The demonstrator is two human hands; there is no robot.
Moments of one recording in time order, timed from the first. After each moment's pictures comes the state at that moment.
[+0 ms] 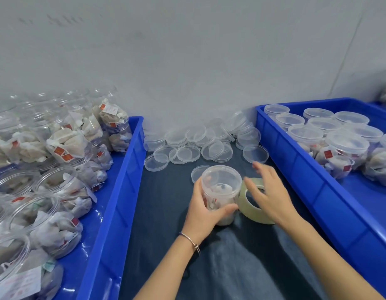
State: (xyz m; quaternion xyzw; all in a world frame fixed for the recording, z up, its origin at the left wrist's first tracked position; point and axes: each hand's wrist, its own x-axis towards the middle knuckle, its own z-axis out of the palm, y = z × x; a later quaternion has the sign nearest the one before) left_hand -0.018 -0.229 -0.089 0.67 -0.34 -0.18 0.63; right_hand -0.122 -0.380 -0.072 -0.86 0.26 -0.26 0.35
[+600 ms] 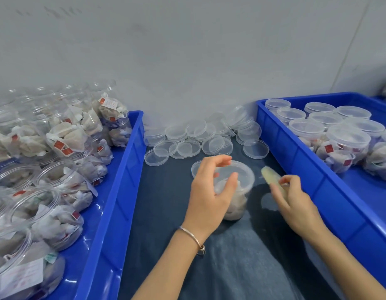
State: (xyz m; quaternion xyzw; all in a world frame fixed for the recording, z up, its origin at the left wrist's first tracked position) left_hand -0.042 -0.221 -0.030 0.66 -0.44 -0.02 0.61; right_hand -0.172 -0.377 -0.079 -0.85 0.37 -0.24 0.28
